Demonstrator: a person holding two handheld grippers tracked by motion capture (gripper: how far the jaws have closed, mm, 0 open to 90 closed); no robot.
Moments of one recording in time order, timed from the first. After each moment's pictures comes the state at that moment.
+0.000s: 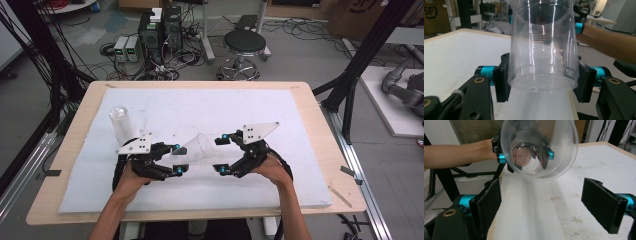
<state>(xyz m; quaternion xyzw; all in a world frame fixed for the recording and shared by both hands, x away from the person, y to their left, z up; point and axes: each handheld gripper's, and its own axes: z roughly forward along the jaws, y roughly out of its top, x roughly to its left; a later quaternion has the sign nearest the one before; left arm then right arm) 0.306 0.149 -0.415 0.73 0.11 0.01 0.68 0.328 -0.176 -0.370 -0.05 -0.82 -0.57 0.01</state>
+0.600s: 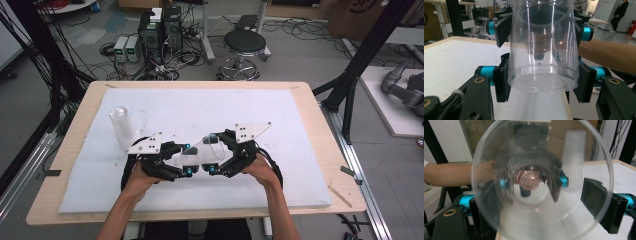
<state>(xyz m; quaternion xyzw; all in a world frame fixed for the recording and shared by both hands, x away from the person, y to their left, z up) 0.304 0.124 -0.408 0.73 0.08 0.00 0.68 0.329 -0.151 -0.373 -0.03 -0.78 -0.63 0.04</state>
